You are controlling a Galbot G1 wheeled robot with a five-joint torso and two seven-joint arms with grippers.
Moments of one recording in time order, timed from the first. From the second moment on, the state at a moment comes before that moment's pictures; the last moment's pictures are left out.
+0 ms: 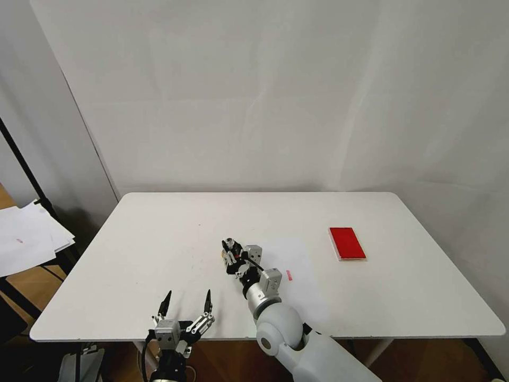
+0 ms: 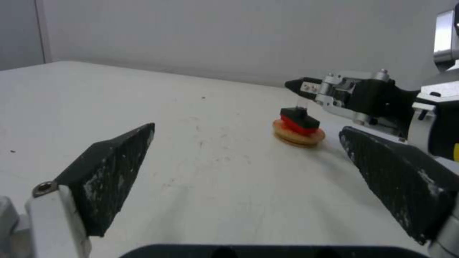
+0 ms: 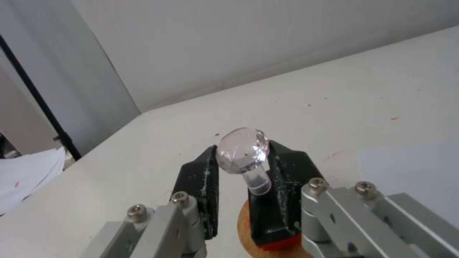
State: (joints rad) left arm 1.70 -1.56 -0.48 -2.07 -0.11 -0.28 0.02; right arm -0.79 1.33 -0.32 1.67 0.63 -0.05 0.39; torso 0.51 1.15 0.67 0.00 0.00
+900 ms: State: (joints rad) left arm 1.70 -1.56 -0.48 -2.07 -0.11 -0.28 0.02; right arm -0.79 1.29 -0.26 1.75 0.62 -0.09 0.41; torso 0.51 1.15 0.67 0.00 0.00
